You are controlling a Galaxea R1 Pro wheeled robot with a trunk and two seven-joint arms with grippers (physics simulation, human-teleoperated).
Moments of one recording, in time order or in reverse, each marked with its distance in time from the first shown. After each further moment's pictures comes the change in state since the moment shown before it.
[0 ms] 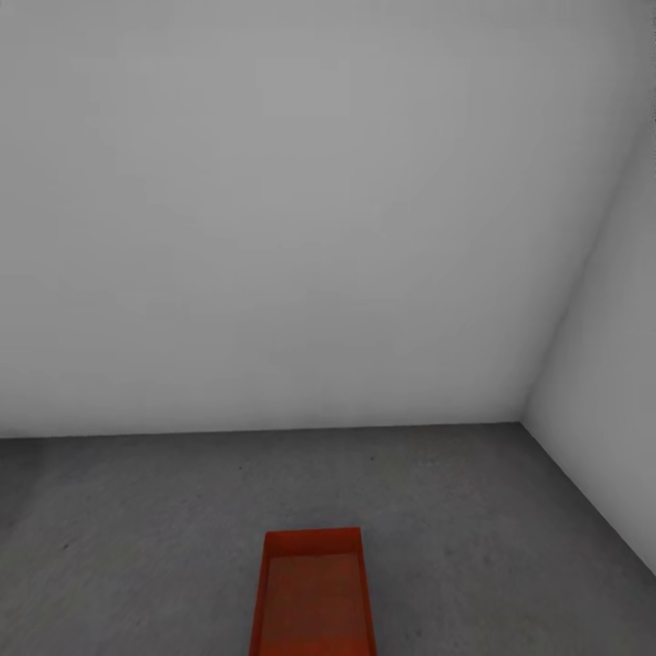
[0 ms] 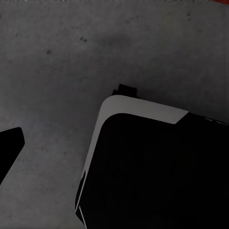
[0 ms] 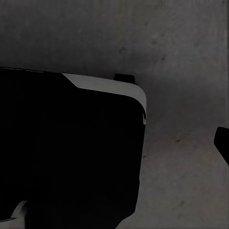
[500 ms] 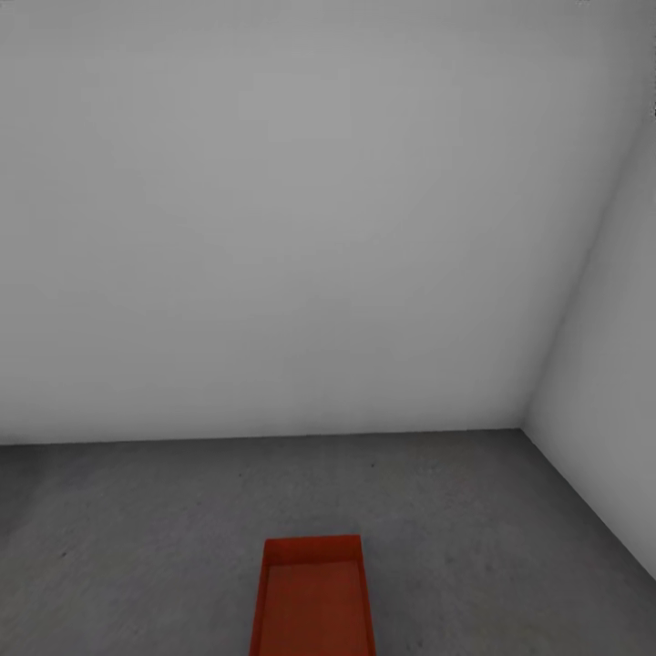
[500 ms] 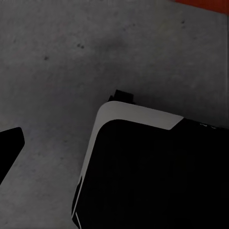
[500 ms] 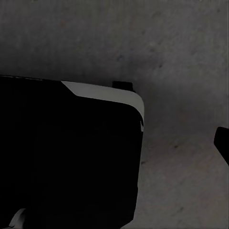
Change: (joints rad) left arm 0.000 -0.003 0.000 0.000 0.000 0.001 -0.001; right arm 0.000 -0.001 0.000 0.000 0.001 -0.001 -0.003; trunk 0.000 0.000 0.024
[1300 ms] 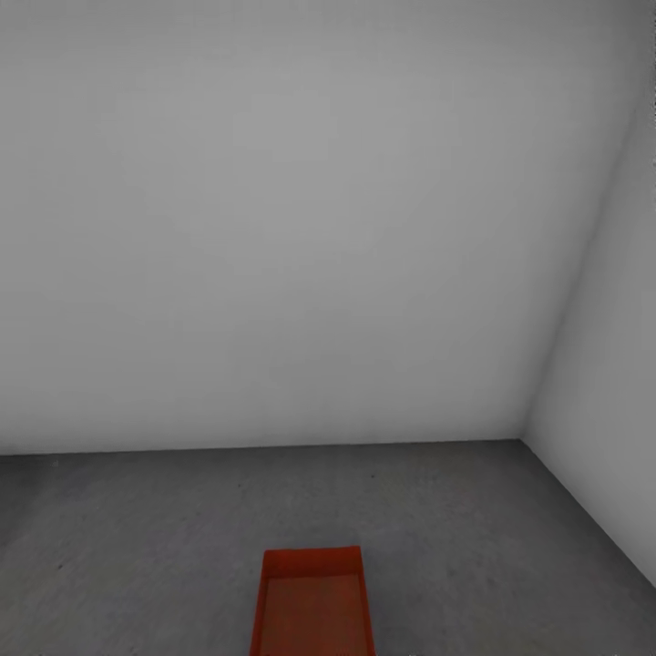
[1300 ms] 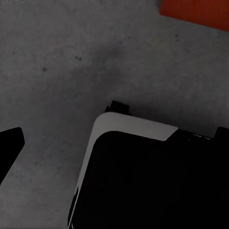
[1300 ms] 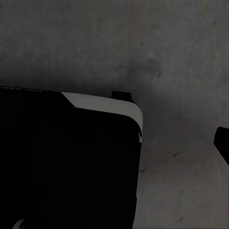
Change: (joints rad) left arm 0.000 -0.002 0.000 0.000 0.000 -0.005 0.000; right arm 0.000 -0.001 0.000 0.000 0.001 0.003 0.002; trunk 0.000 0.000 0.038
